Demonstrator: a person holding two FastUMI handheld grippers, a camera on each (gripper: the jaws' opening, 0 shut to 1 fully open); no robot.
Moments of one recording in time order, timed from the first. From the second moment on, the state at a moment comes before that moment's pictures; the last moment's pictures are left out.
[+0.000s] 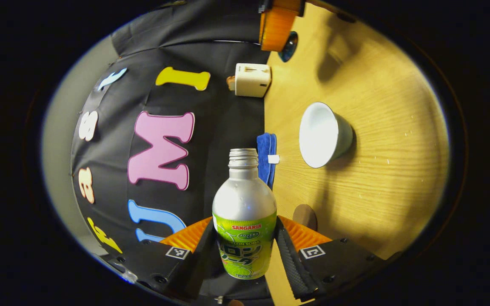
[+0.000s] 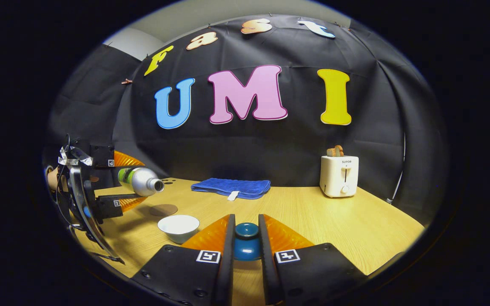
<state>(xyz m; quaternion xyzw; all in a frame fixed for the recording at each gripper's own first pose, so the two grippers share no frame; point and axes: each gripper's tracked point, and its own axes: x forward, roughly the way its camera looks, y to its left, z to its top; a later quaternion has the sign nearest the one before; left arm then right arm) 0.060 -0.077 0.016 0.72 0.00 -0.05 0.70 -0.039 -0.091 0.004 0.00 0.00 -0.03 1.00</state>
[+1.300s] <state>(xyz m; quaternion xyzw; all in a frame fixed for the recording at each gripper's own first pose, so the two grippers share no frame) 0.068 -0.087 0.051 0.88 -0.06 -0.03 0.47 -0.037 -0.090 0.004 0.00 0.00 -0.03 1.00</state>
